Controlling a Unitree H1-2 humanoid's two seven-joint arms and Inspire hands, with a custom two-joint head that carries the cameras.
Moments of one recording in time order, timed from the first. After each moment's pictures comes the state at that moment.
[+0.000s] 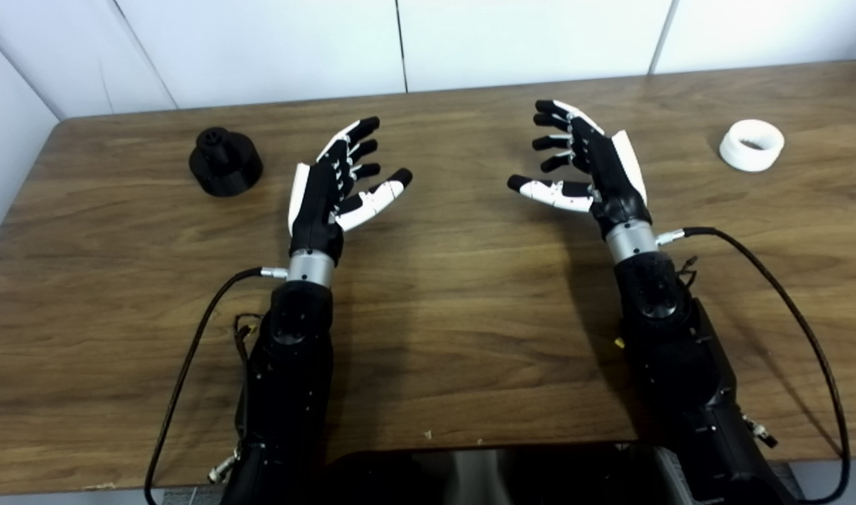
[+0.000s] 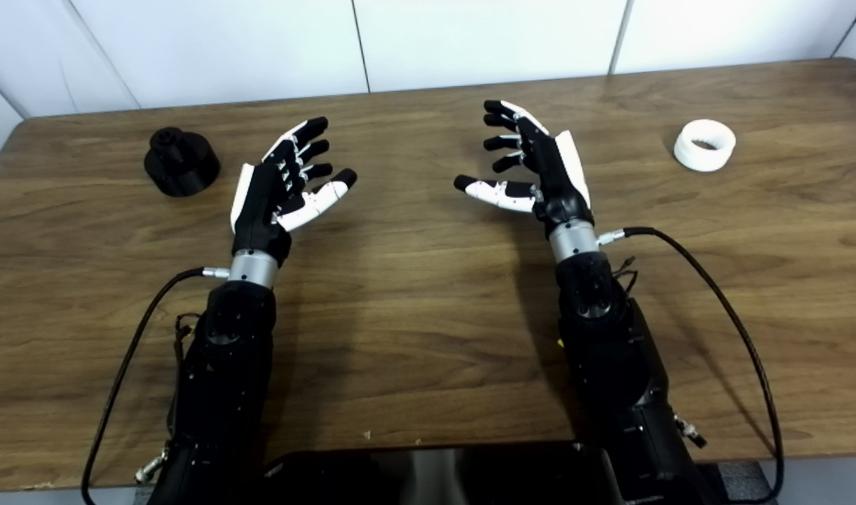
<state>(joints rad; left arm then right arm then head) -0.26 0.00 -0.03 0.12 0.08 -0.02 0.04 -0.33 -0.08 0.08 0.19 -0.27 -0.06 -0.10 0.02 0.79</state>
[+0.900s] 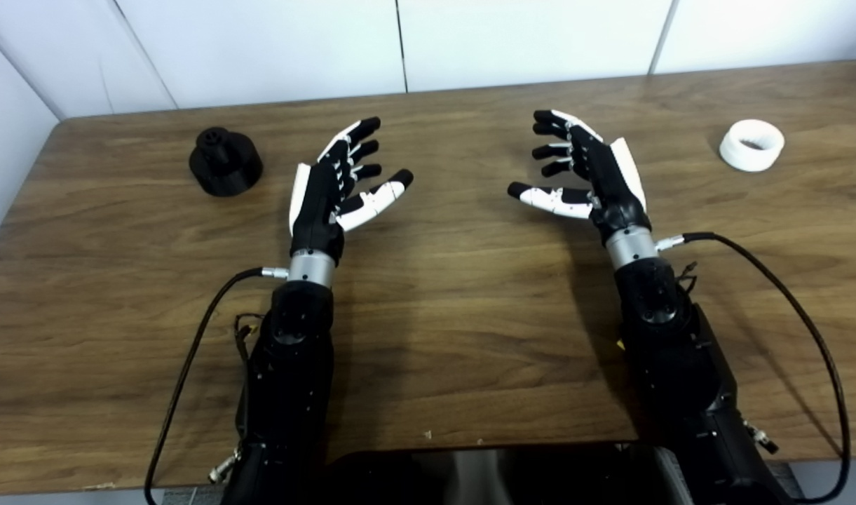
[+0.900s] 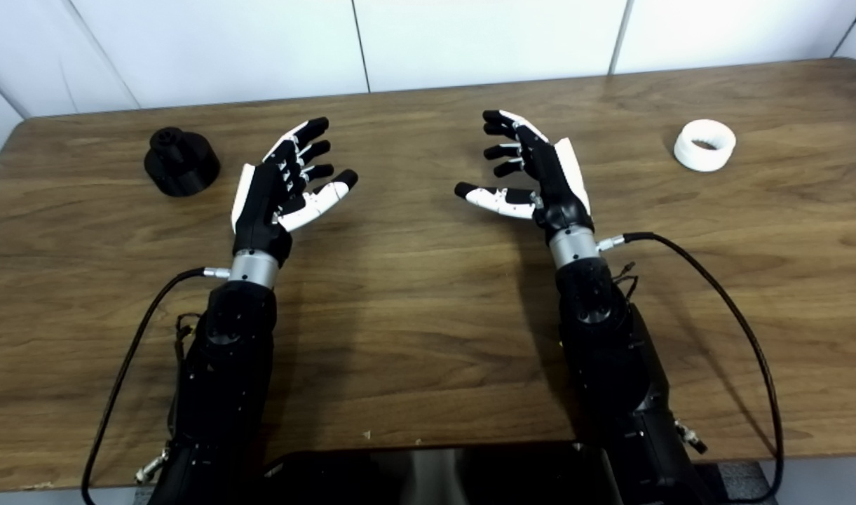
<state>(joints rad) -0.26 0.00 -0.03 0.12 0.08 -0.02 0.04 -0.32 -0.08 0.08 0.19 -0.28 -0.06 -0.10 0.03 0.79</state>
